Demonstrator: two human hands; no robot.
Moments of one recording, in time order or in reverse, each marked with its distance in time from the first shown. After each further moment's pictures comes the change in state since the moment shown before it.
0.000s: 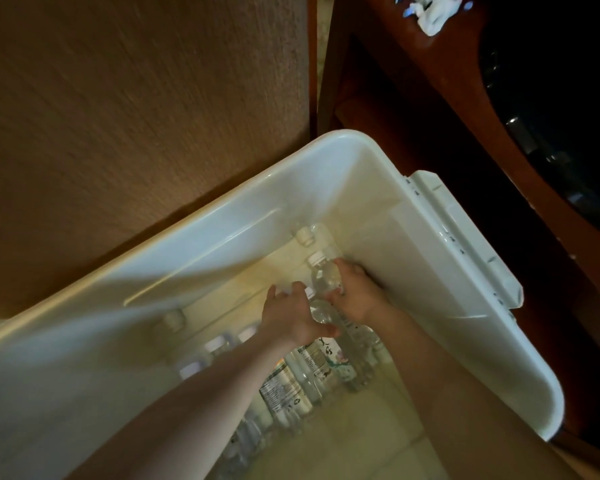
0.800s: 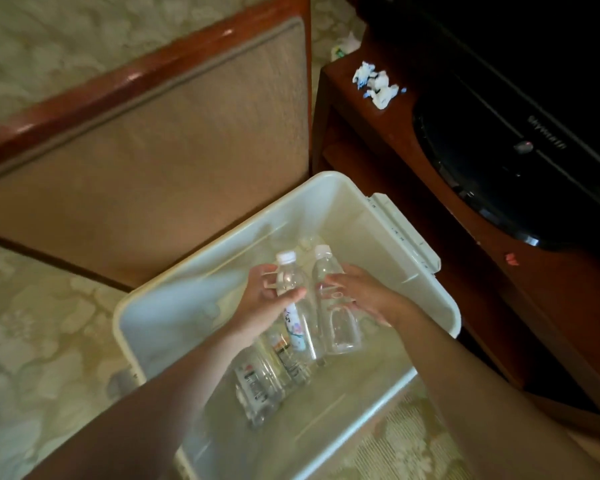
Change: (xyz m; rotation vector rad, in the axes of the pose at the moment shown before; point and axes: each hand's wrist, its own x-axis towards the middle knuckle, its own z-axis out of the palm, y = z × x) left_hand -0.145 -0.015 -0.092 -0.997 0.136 0.102; right_hand -0.149 -0.055 -0.052 0.742 -0.125 0.053
